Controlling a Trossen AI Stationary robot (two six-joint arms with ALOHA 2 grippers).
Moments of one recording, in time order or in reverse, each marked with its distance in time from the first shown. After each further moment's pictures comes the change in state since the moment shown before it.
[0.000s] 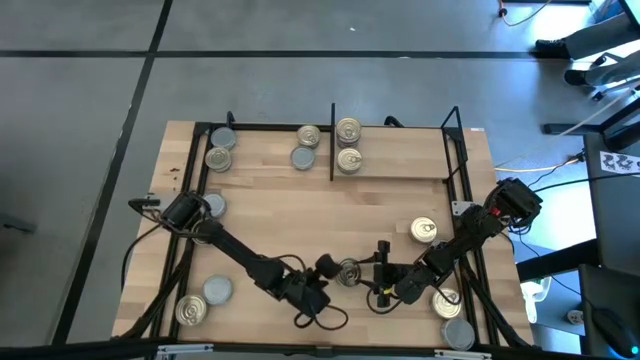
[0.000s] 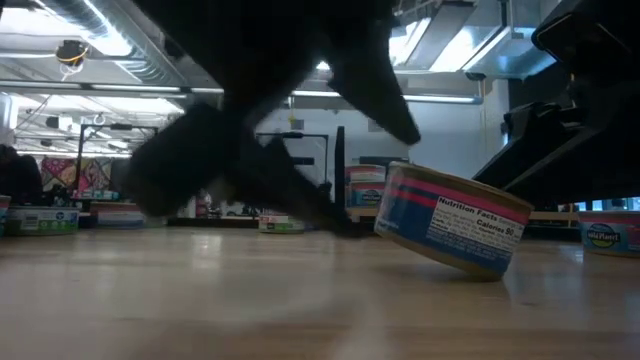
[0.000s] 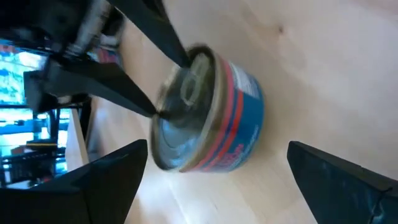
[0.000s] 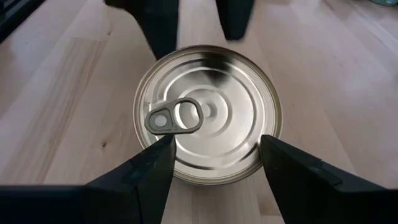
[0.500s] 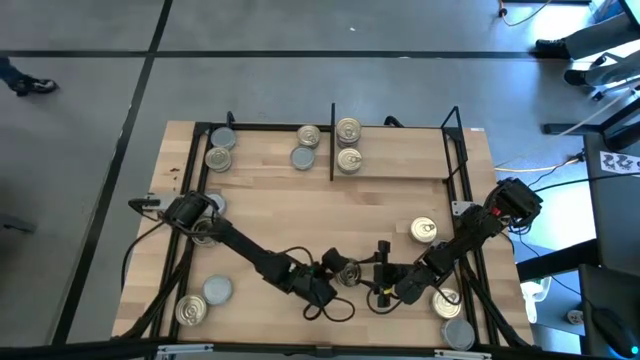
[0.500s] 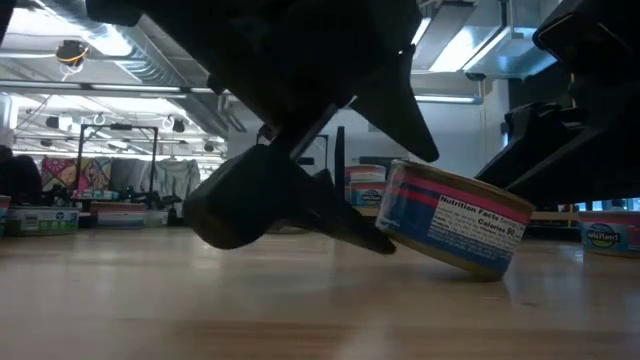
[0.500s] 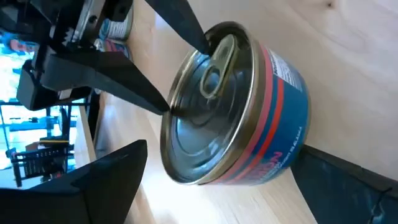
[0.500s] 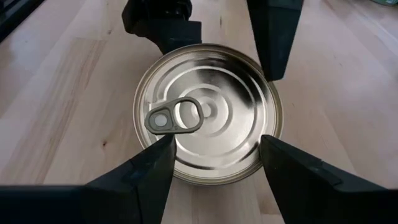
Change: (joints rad) left arm 0.053 0.040 0.000 0.108 -0.005 0.073; right arm 0.000 0.000 0.000 -0.004 0.001 0.002
